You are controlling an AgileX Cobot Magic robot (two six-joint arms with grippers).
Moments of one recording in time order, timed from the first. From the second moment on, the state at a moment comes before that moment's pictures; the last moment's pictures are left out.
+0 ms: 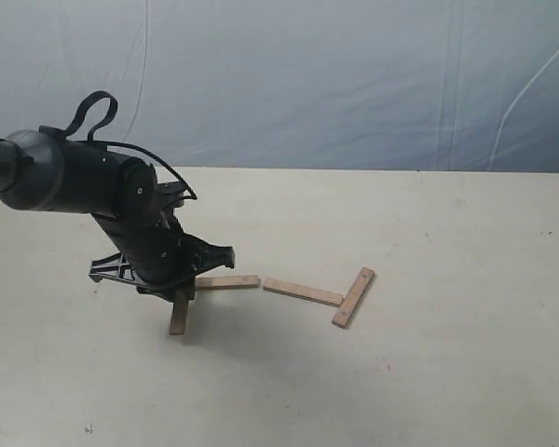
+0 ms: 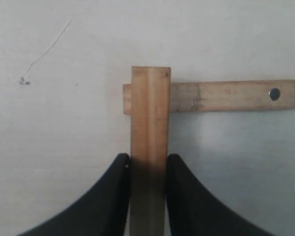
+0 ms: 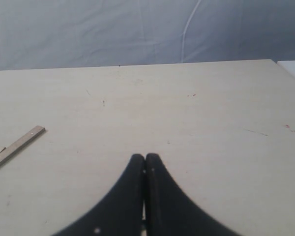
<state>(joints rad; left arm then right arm) -0.43 2.01 -1.26 -0.04 0.58 -0.43 0.02 0.01 0.00 -0.04 0.32 0.08</state>
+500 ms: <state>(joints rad) -0.43 2.06 -1.26 -0.02 0.54 -0.43 0.02 0.01 0.00 -0.04 0.32 0.08</state>
